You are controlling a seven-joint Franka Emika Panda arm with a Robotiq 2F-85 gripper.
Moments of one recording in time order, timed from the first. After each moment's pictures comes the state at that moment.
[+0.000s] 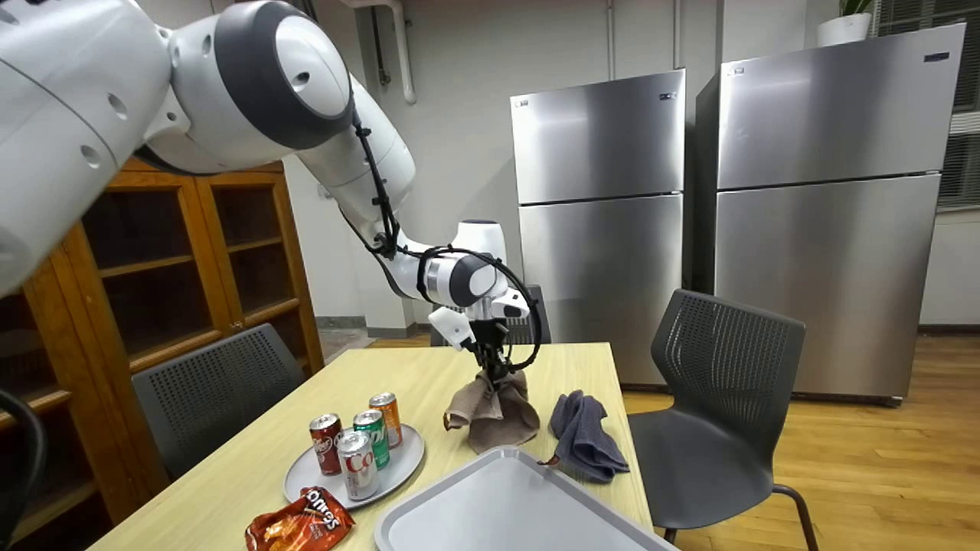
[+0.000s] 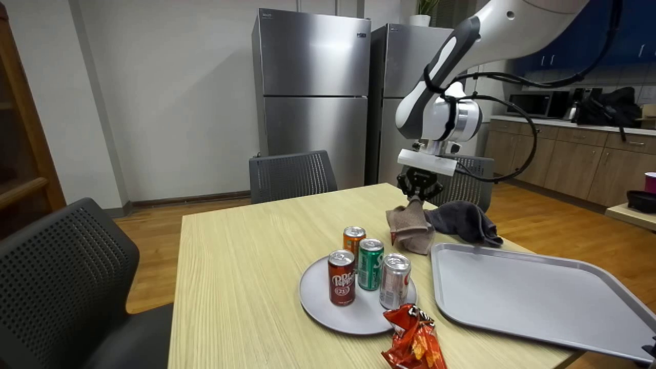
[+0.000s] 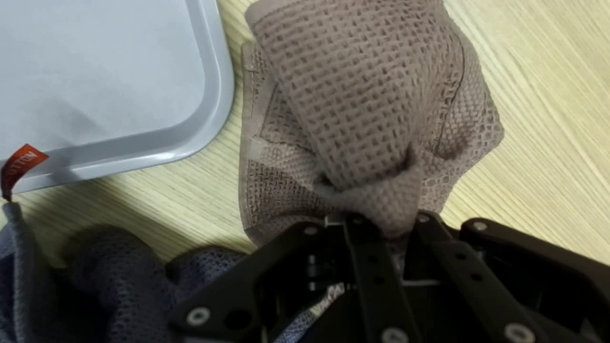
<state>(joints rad) -0.02 0.79 -0.11 -1.63 0.24 2.53 0.43</state>
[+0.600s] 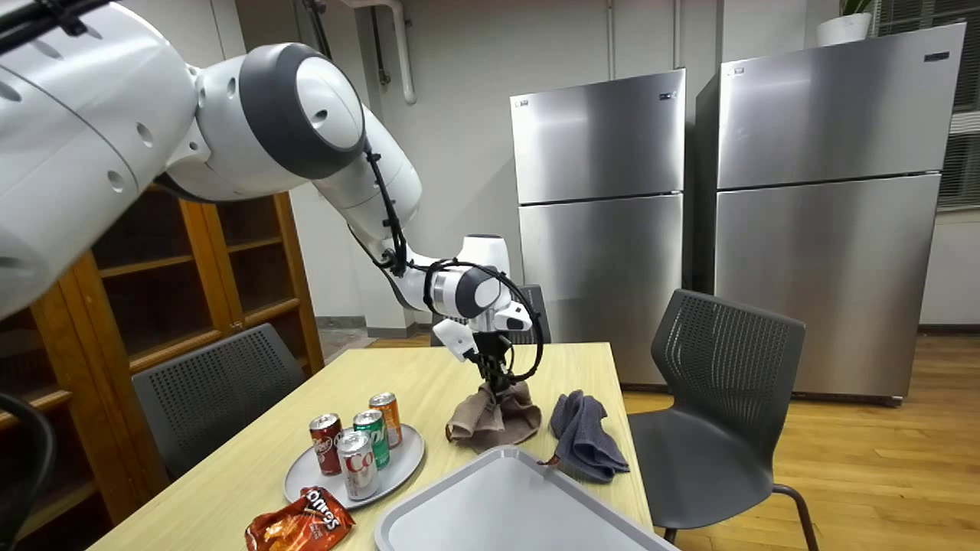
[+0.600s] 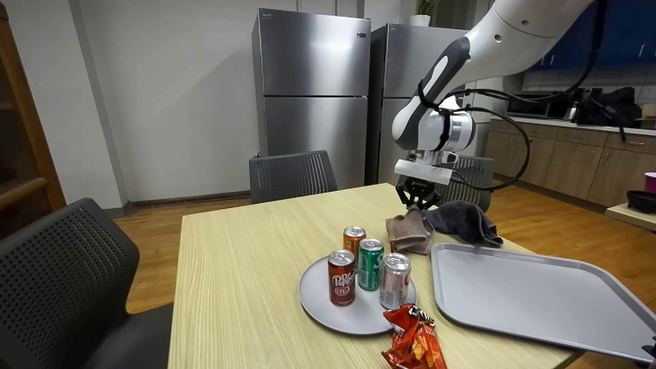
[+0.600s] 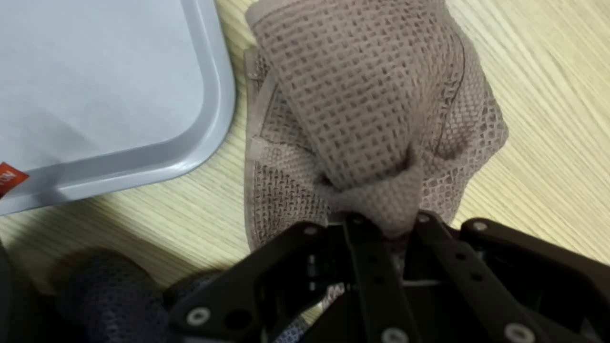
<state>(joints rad) -0.01 0.88 -0.13 -1.54 0.24 2.48 0.46</state>
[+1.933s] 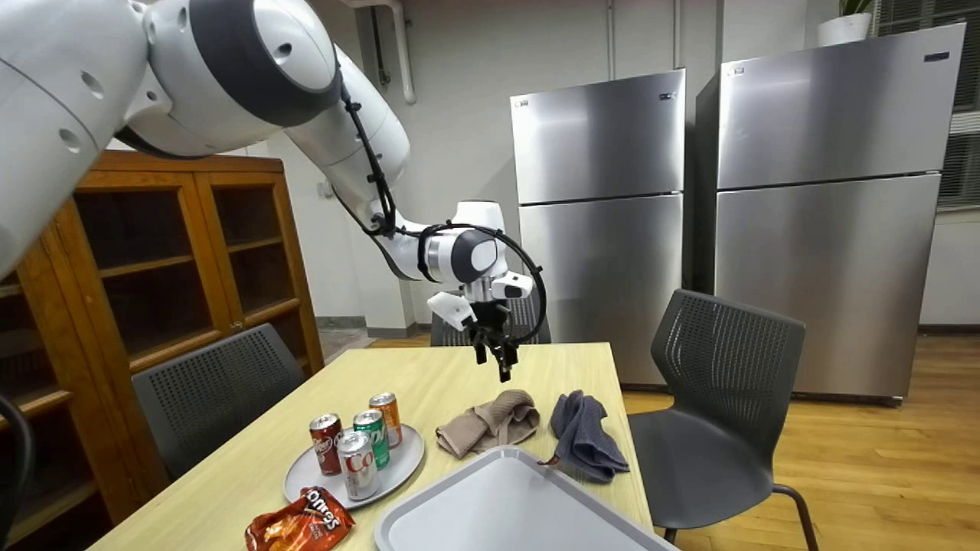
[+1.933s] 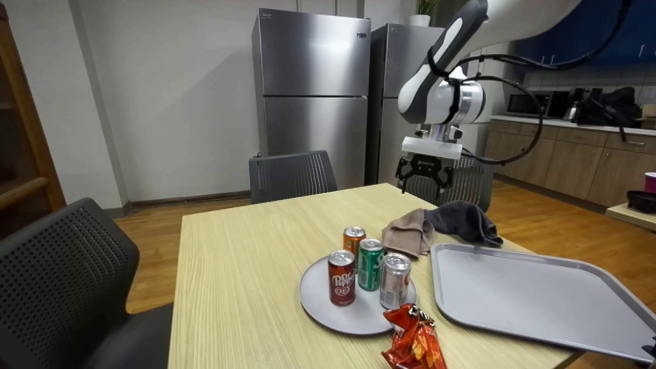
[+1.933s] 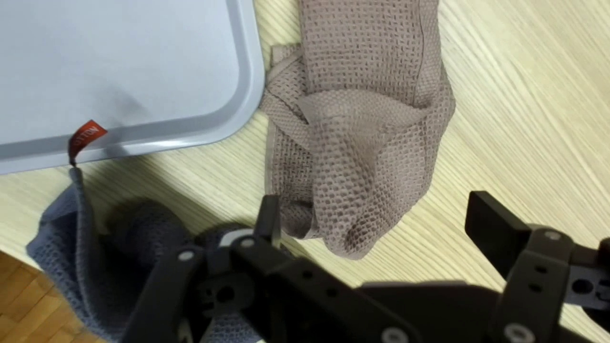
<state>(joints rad) 0.00 0.73 -0.14 -1.63 0.18 2.41 0.43</state>
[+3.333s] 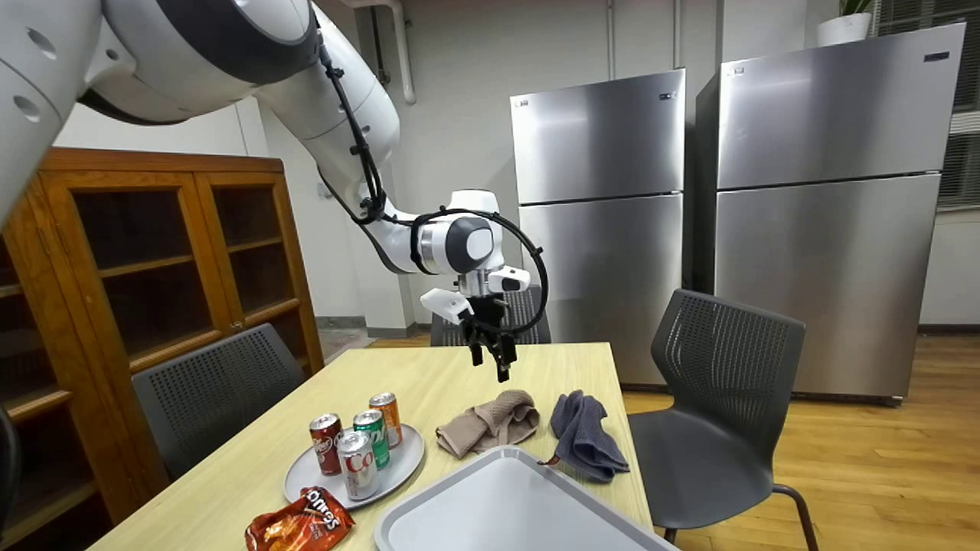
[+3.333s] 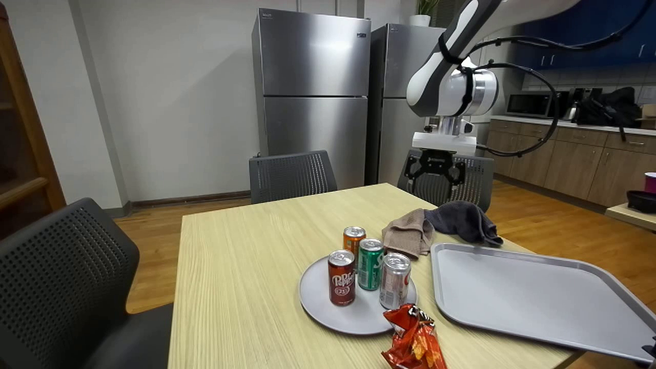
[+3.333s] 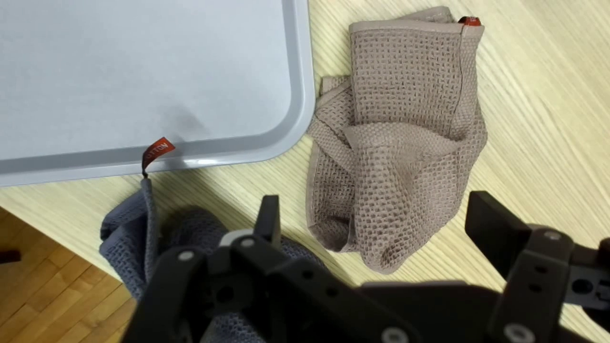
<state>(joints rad) 0.00 0.63 -0.14 -1.75 0.13 2.39 0.42</state>
